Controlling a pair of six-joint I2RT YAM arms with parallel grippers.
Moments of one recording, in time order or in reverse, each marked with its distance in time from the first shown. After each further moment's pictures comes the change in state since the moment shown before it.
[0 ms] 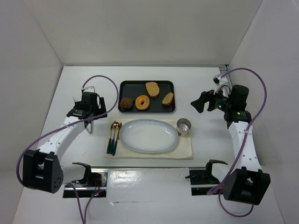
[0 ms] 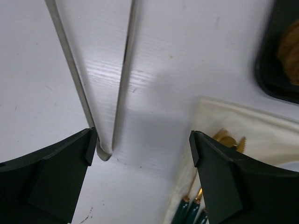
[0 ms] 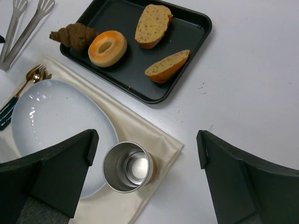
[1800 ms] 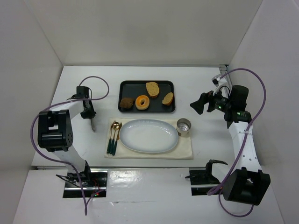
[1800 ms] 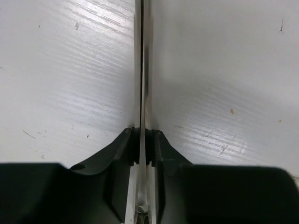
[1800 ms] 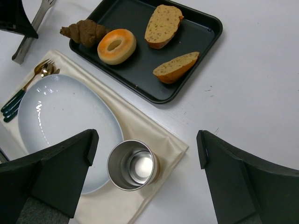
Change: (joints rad) left arm 0.272 0.521 0.172 0.064 0.182 0.058; right arm 0.000 0.003 0.000 -0.025 -0.050 -0.039
